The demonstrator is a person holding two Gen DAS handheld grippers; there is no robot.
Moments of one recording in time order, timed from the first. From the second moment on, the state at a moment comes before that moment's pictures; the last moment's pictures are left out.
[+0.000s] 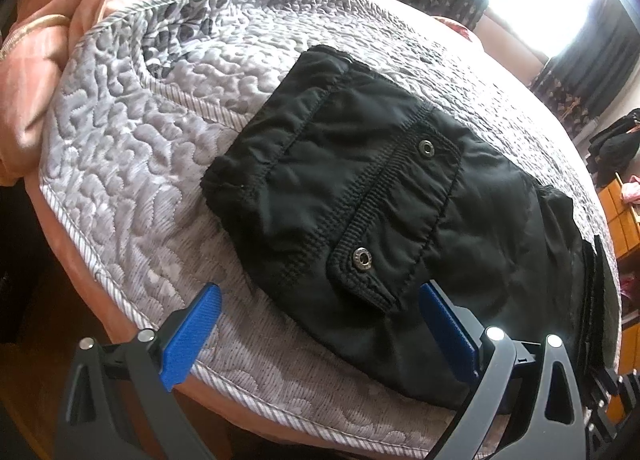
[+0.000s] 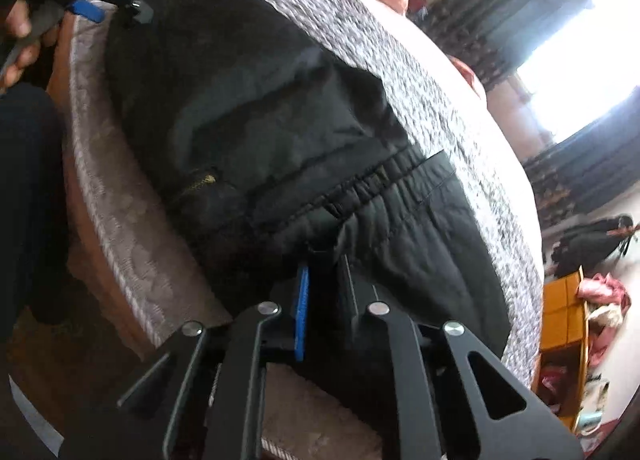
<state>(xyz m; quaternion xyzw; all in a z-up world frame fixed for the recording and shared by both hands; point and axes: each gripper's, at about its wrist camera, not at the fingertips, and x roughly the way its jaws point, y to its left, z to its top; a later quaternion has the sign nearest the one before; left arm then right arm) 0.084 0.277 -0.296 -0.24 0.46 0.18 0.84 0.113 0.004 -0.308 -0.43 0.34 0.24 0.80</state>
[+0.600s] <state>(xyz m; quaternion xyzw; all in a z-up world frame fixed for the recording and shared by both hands) 0.071 0.289 -0.288 -0.28 0.43 0.16 0.84 0.118 -0.019 -0.256 -0.29 0.40 0.36 0.79</state>
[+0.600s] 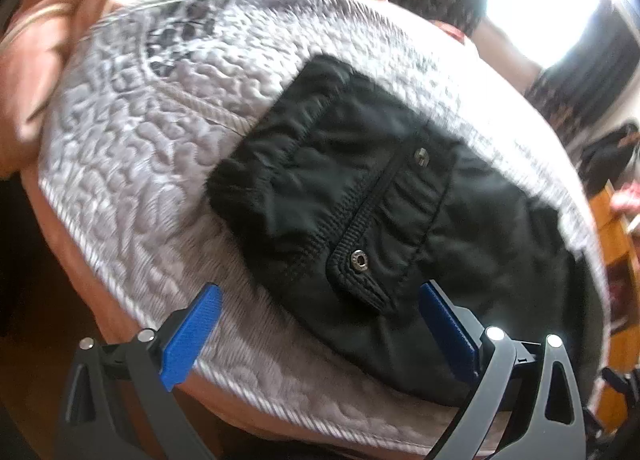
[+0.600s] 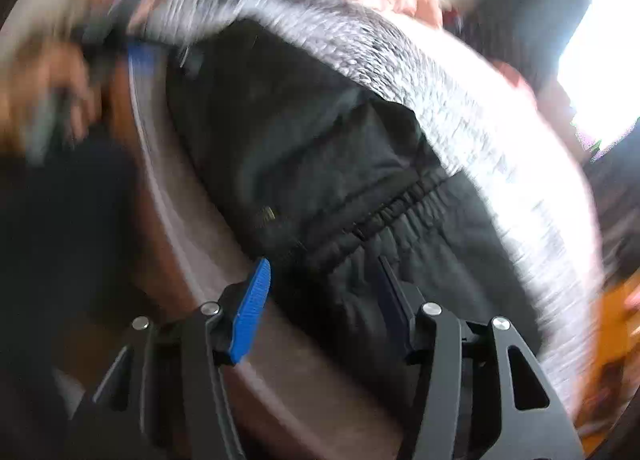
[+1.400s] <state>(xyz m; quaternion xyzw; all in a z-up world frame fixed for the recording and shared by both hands) 0.048 0.367 -0.344 -0.64 0.31 0.08 0.69 0.318 0.221 -0.194 -0.20 0.61 0.51 0.57</state>
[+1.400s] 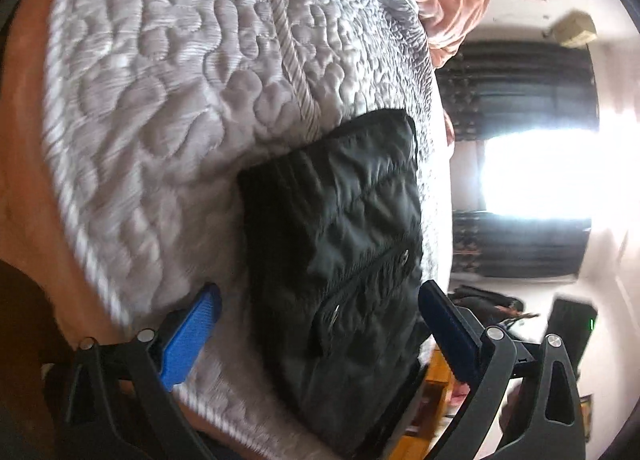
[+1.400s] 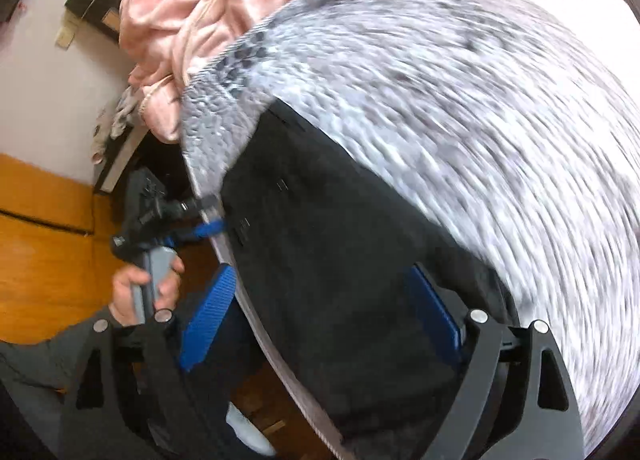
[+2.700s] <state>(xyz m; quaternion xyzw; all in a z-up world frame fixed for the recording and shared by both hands) 0.071 0.377 -0.318 -0.64 0.28 0.08 0.71 0.282 0.423 -0.264 -0.40 0.58 0.58 0.41</state>
